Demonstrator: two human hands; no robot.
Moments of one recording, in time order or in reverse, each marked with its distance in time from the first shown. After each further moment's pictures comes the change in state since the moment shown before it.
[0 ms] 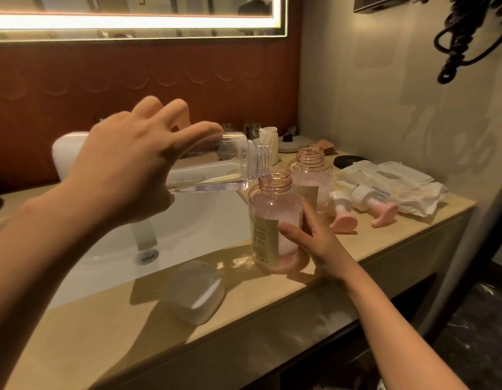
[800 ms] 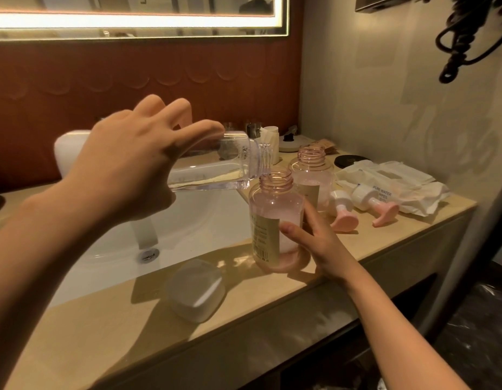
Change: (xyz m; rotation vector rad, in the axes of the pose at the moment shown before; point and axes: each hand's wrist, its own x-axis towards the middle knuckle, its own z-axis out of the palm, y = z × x) left_hand 0.002 -0.001 0.000 0.006 0.016 0.006; right_hand -0.001 -0.002 0.000 0.017 0.001 0.001
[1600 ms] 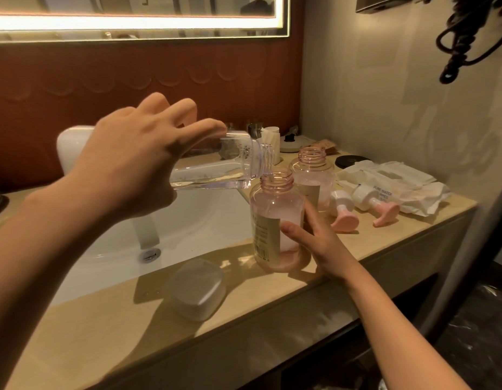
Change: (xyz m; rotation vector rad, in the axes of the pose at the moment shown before) left_hand 0.000 -0.001 -0.002 -0.001 0.024 0.022; right_hand 0.001 0.001 0.000 0.006 -0.008 -0.001
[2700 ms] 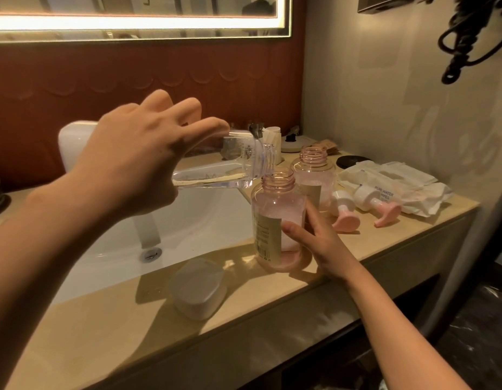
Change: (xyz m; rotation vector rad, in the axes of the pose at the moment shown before) left_hand 0.001 -0.001 0.000 0.019 0.038 0.013; right_hand -0.001 0.000 0.000 -0.019 0.008 0.001
